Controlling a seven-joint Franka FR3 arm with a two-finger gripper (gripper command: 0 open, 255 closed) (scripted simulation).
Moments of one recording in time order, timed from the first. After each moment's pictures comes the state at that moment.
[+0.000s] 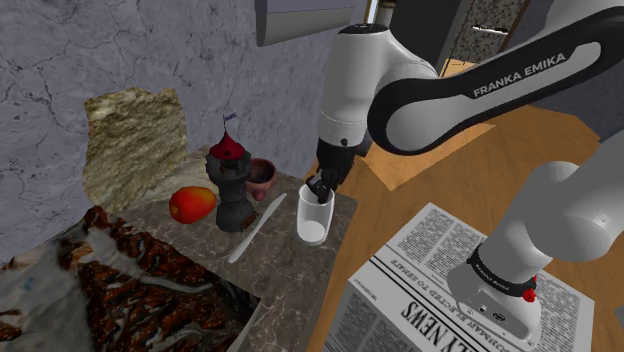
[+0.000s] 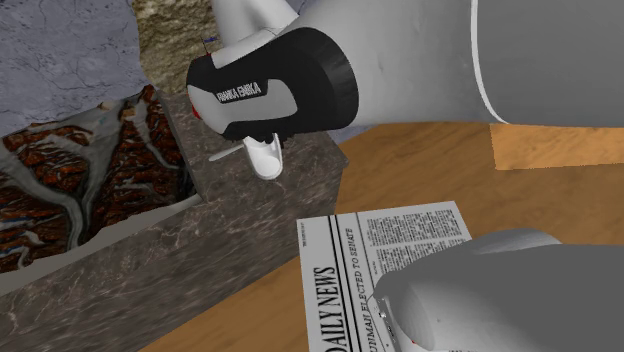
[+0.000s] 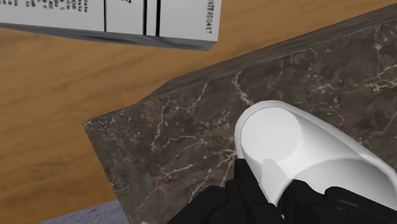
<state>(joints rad) 0.19 -0.29 0.47 -2.46 0.12 2.21 0.50</state>
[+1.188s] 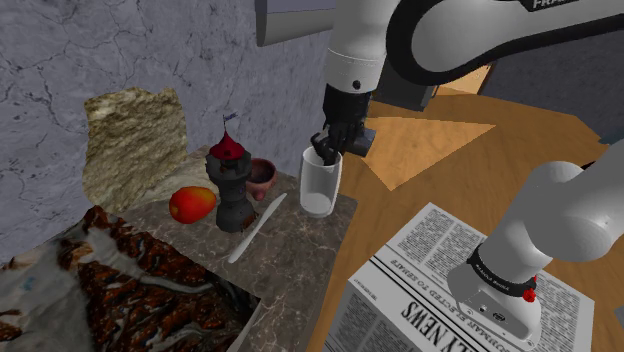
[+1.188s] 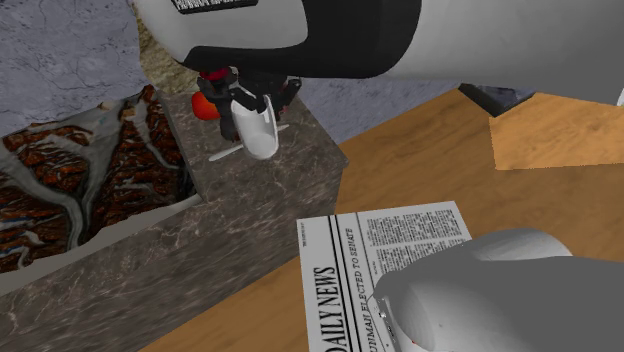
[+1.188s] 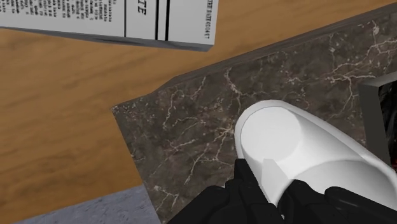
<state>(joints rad) 0.19 -0.39 0.43 -2.29 0.13 1.95 0.48</state>
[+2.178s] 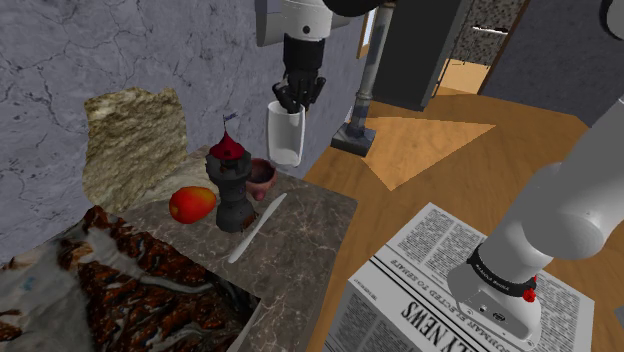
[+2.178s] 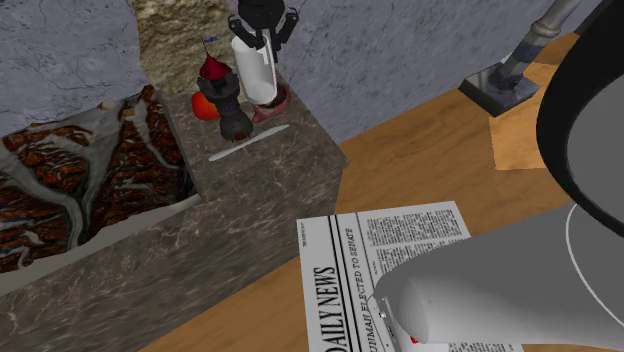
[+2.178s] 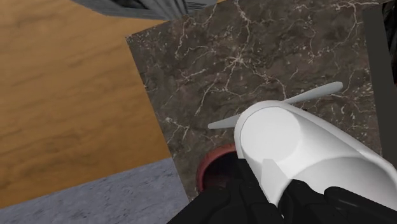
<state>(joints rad) 0.11 -0.06 0.39 -1.86 -0.01 1.83 0.44</state>
